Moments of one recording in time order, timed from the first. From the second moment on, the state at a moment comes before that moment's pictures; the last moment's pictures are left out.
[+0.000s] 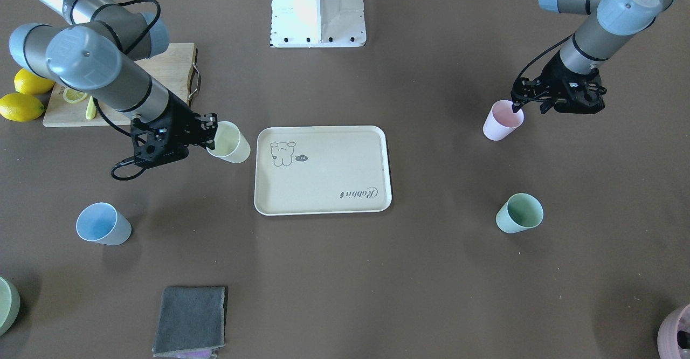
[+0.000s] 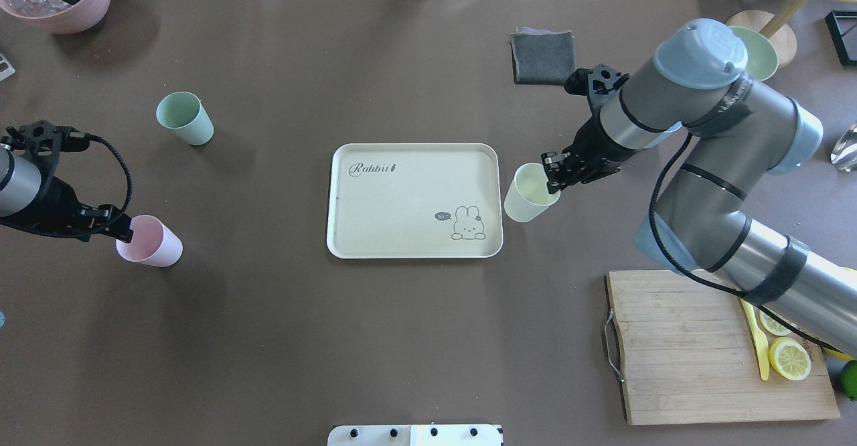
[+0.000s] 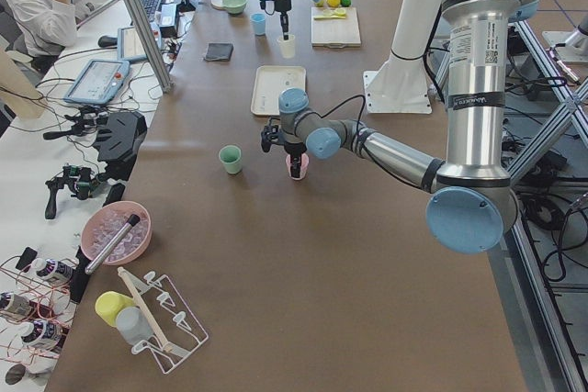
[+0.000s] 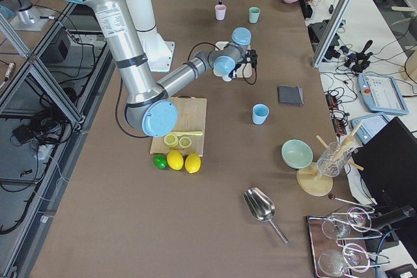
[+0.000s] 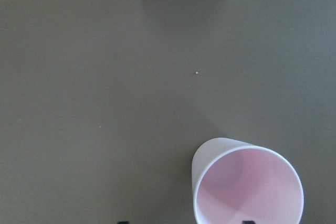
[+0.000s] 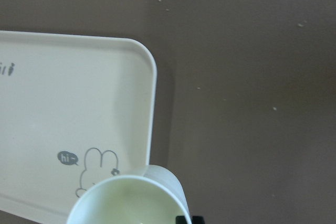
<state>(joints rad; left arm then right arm) -0.84 -1.54 -1.93 -1.87 -2.17 -0.88 0.76 -1.13 1.69 -1.28 2.25 0.99</state>
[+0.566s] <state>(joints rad) -0.80 -1.58 -1.91 -1.87 -2.17 -0.93 0.68 -1.05 1.65 -1.29 2.19 1.07</state>
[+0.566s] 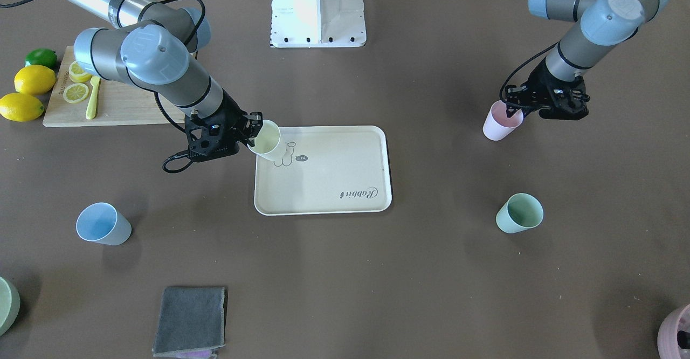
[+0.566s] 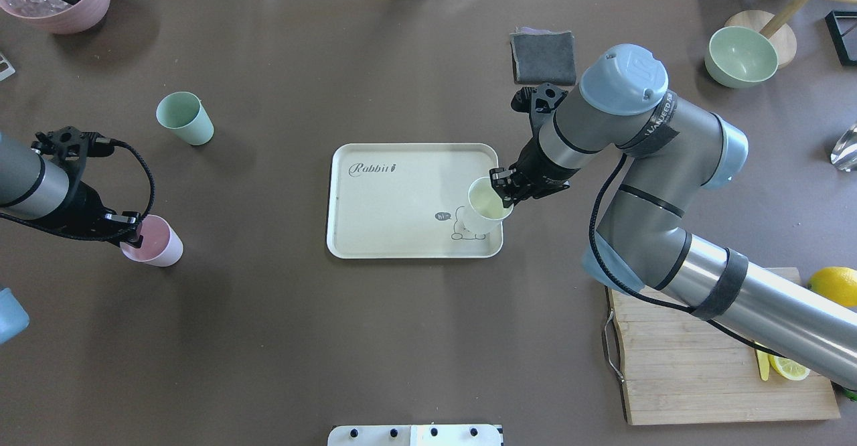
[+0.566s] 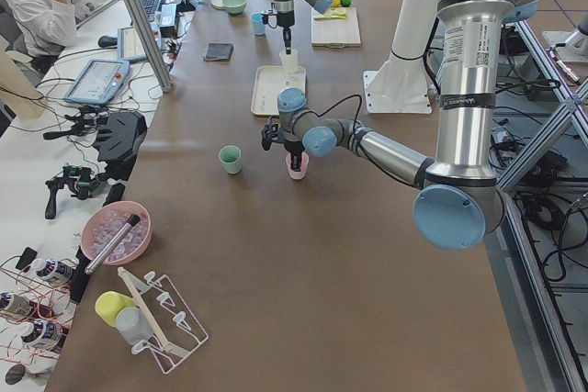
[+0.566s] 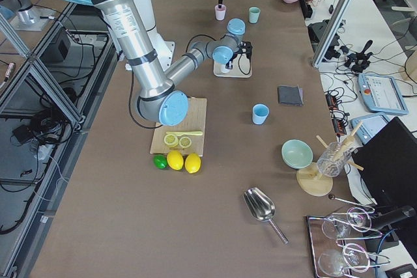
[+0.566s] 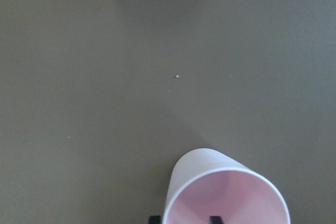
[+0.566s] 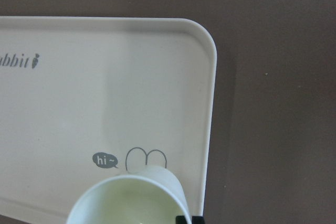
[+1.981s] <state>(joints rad) -0.62 -2.19 -1.73 -1.55 -2.07 -1.18 0.82 -1.11 1.67 -1.29 2.21 1.04</state>
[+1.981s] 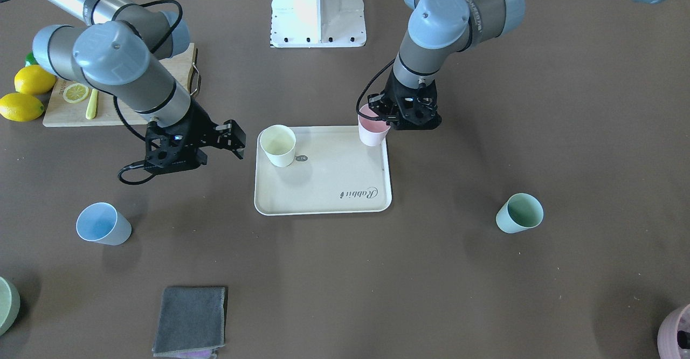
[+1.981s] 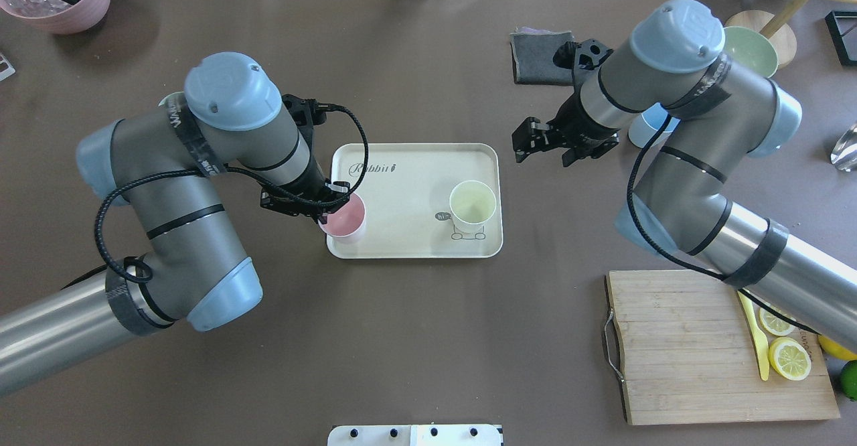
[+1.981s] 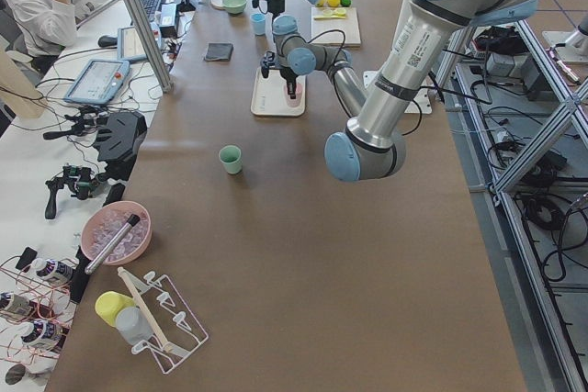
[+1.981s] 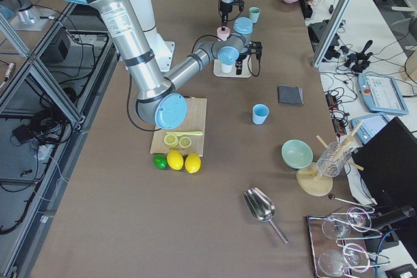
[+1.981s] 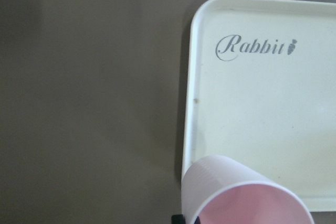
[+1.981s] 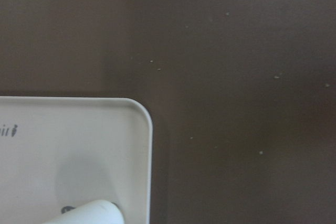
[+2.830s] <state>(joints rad) -0.61 -2.23 -1.65 -1.61 -2.06 -1.20 1.11 -1.20 1.43 -1.29 2.30 0.64</state>
